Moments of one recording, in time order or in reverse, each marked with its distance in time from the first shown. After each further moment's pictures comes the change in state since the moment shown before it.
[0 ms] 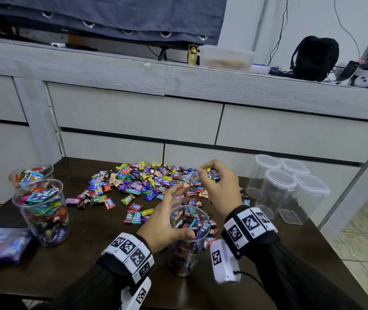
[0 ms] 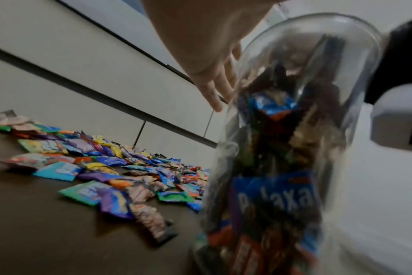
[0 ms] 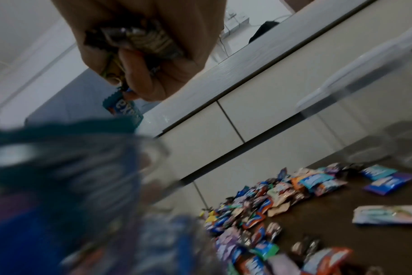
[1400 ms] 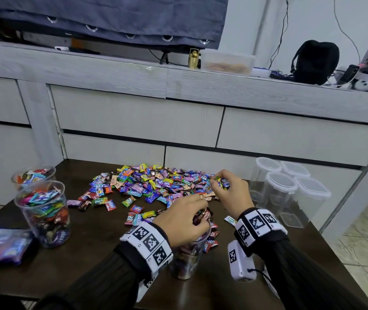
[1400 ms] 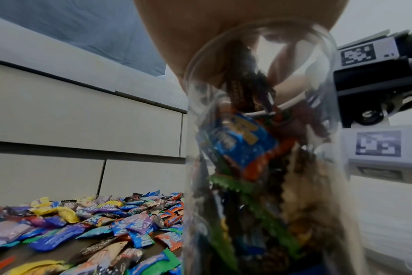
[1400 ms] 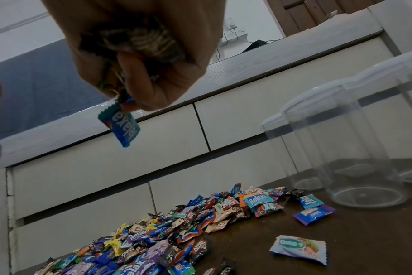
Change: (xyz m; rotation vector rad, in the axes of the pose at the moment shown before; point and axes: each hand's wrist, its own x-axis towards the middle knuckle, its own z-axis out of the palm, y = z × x) left_hand 0.026 0.032 0.018 0.608 -0.080 0.255; right_hand 0.005 0.039 -0.021 -0.256 -0.129 0.104
